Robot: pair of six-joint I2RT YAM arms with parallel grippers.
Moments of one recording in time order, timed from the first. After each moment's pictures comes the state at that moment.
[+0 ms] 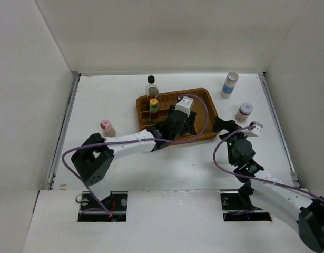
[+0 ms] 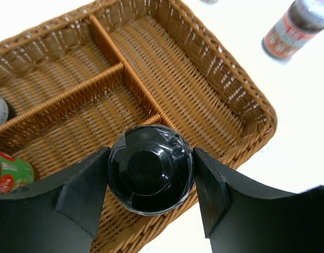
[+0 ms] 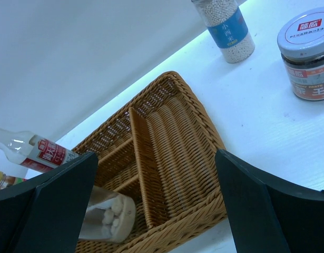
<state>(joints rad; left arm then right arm) -0.96 1.66 1.08 0.19 -0.42 -0.31 0.55 0.78 0.21 0.59 0.66 0.64</state>
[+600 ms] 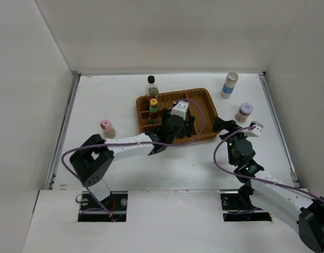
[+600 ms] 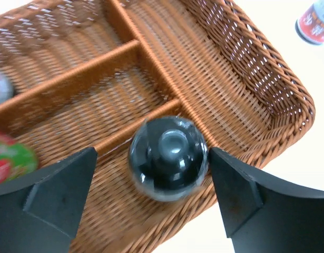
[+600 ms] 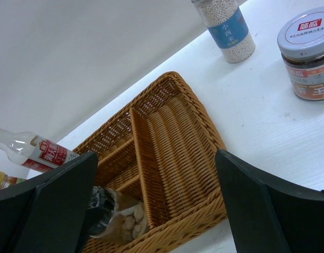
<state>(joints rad) -0.96 1.69 1.01 0.25 -0.47 -0.31 0.55 0.77 0.21 0.59 0.66 0.65</state>
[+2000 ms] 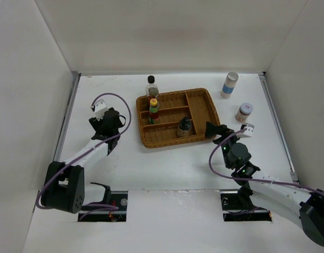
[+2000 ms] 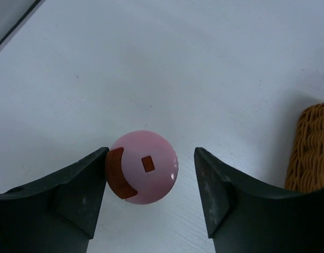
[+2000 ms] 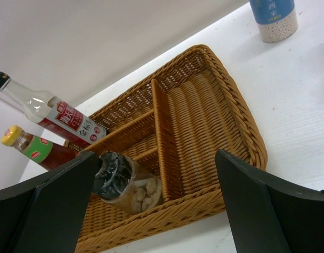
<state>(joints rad) -0.25 1.25 0.58 0.13 -0.66 -0.46 0.67 0.82 0.18 0.68 0.63 0.59</state>
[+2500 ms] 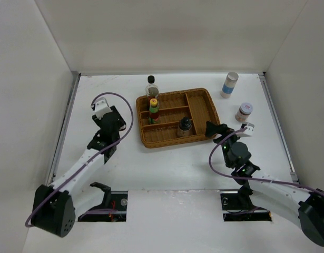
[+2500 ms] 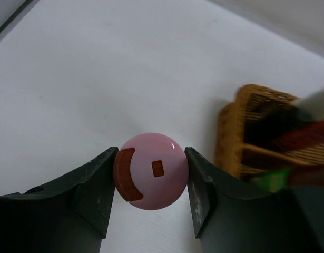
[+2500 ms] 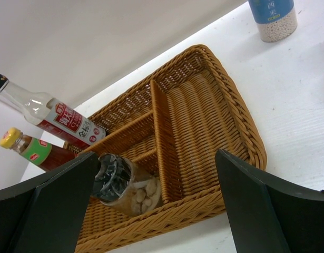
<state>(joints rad) -0.32 1.06 0.57 0.09 -0.62 -0.48 0.65 0.83 0.18 0.68 0.61 0.61</state>
